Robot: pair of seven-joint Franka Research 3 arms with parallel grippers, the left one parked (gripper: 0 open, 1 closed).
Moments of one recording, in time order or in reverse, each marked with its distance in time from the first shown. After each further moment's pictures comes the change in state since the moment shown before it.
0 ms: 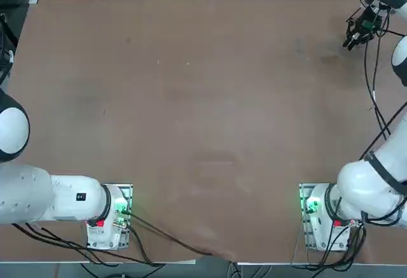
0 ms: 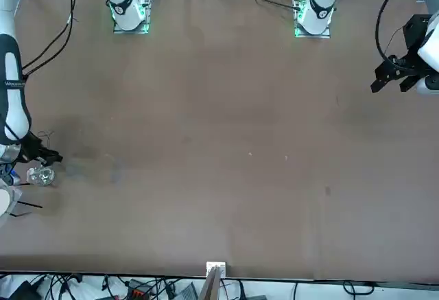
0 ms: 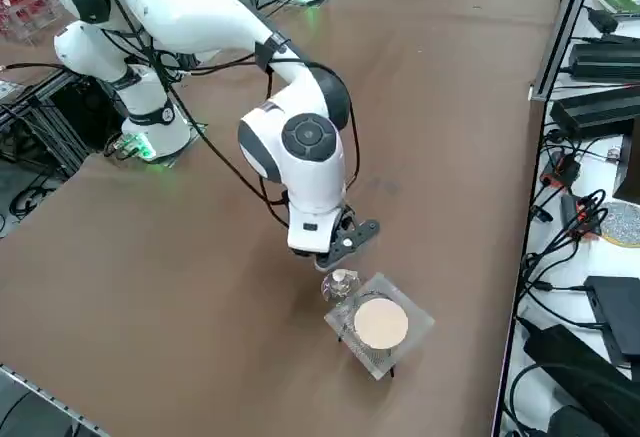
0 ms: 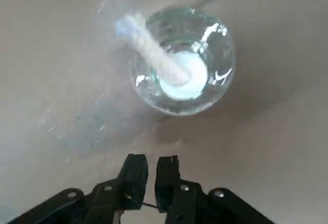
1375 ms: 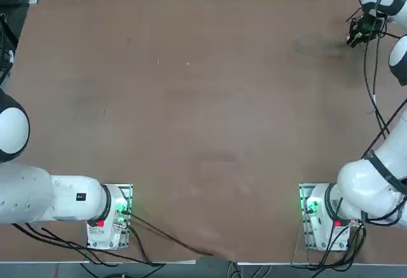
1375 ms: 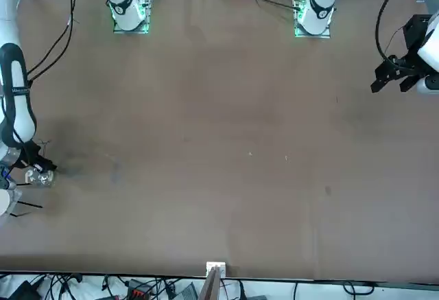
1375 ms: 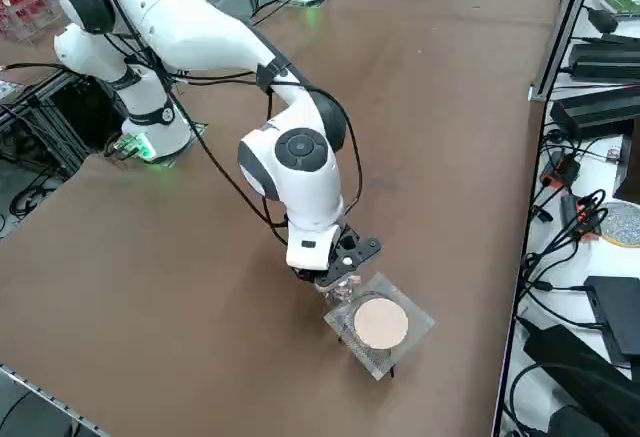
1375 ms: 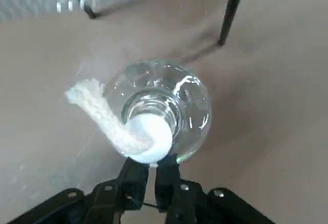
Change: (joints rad) arm -0.010 0.053 -0.010 0.004 -0.039 0.204 0.000
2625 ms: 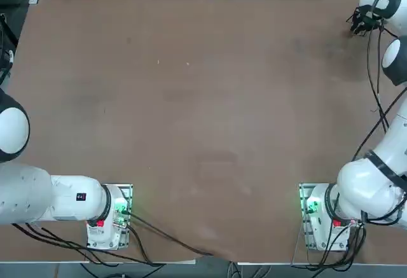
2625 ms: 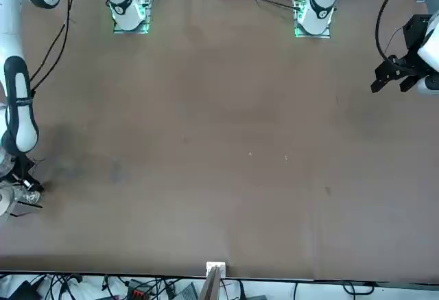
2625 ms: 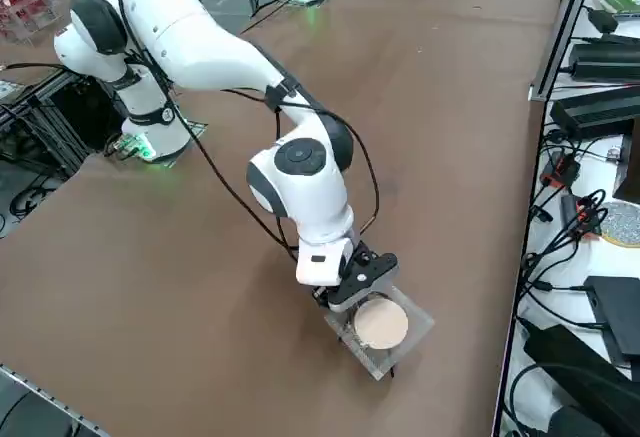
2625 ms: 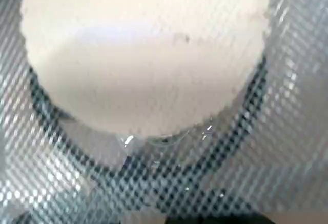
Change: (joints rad) arm -0.011 0.122 0.000 0.147 0.000 0.189 0.029
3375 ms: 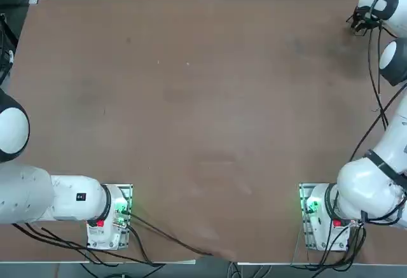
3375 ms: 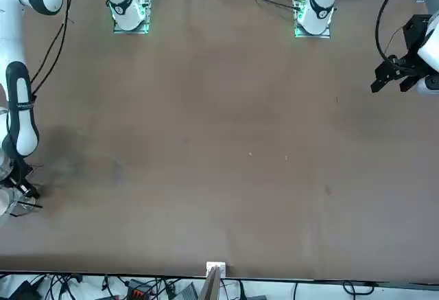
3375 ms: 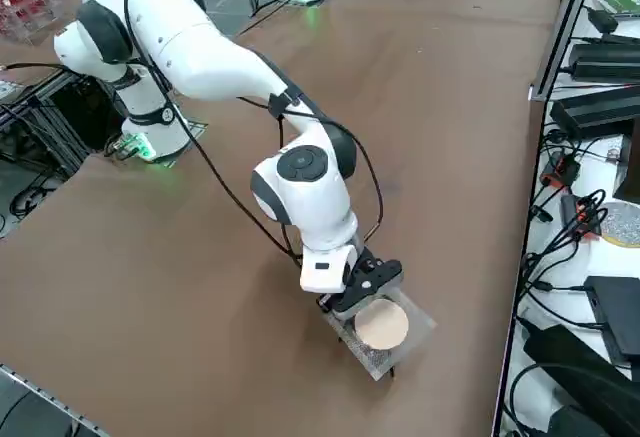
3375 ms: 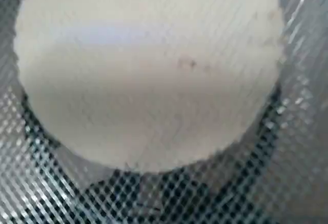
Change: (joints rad) arm 0.002 0.032 0.001 0.036 0.000 0.001 0.001
